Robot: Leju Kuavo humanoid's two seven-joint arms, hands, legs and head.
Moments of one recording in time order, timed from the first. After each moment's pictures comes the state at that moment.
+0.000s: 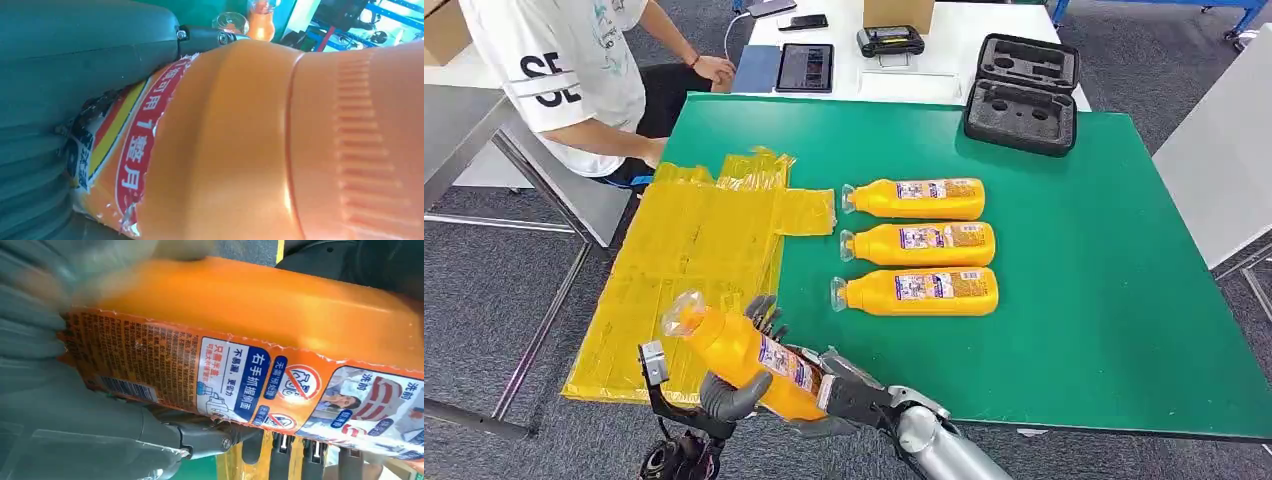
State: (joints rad) left arm -0.01 -0.13 -0.24 -1.13 0.28 -0.60 -0.53; right arm -0.33 0.11 0.70 -0.79 0.28 0.33 -0.55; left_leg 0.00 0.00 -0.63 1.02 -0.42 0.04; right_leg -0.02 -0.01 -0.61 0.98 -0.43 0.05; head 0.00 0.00
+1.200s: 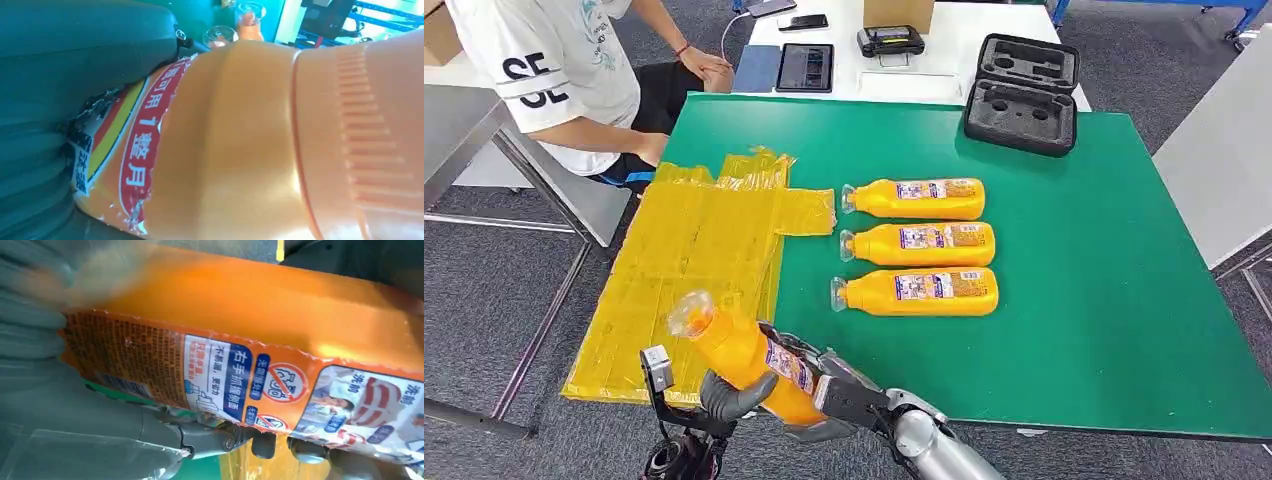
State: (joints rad) left arm -0.01 -0.13 -0.25 -1.15 0.16 -0.52 -0.61; right arm -0.31 0.11 0.70 -0.81 0.25 0.30 -0.51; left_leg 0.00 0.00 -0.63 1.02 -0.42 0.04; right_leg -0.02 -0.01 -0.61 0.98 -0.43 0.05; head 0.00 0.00
